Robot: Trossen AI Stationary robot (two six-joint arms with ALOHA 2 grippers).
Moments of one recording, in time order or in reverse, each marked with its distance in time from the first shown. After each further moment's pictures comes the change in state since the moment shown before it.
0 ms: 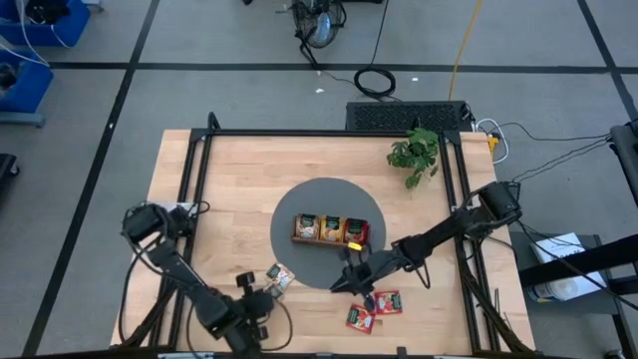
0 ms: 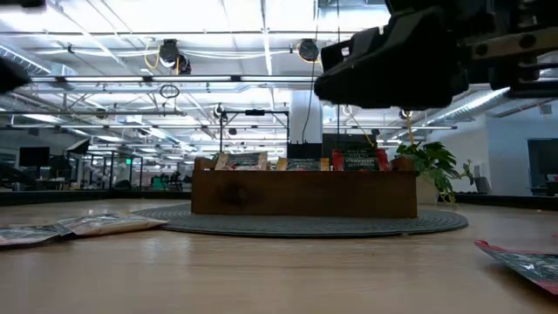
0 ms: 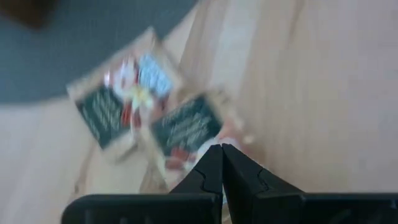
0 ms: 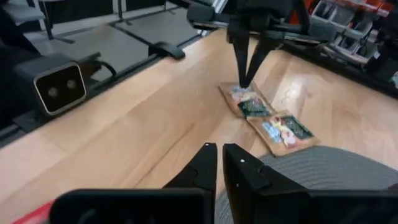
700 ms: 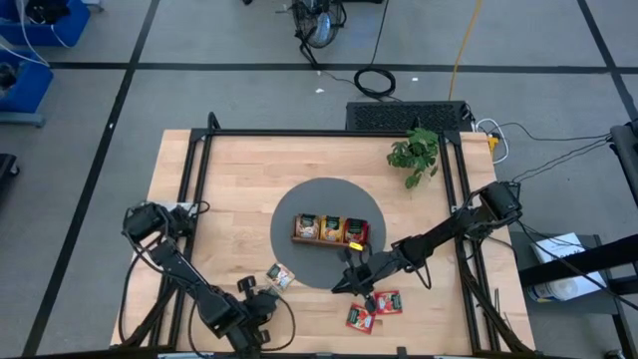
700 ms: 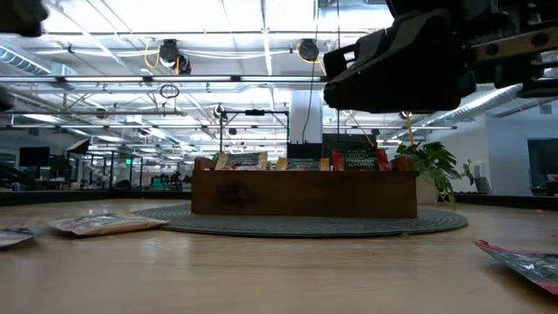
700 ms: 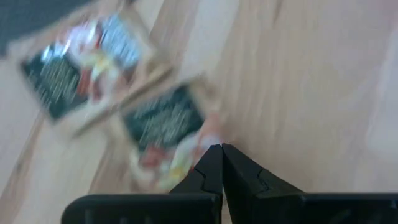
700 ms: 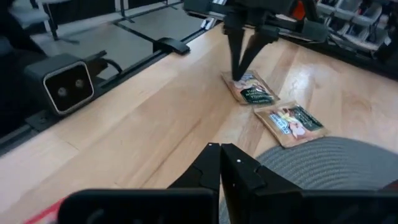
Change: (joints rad) left arm 0.019 -0.002 -0.020 0.086 0.123 -0.068; right arm 0.007 -0.008 0.001 -0.040 -0.003 0.040
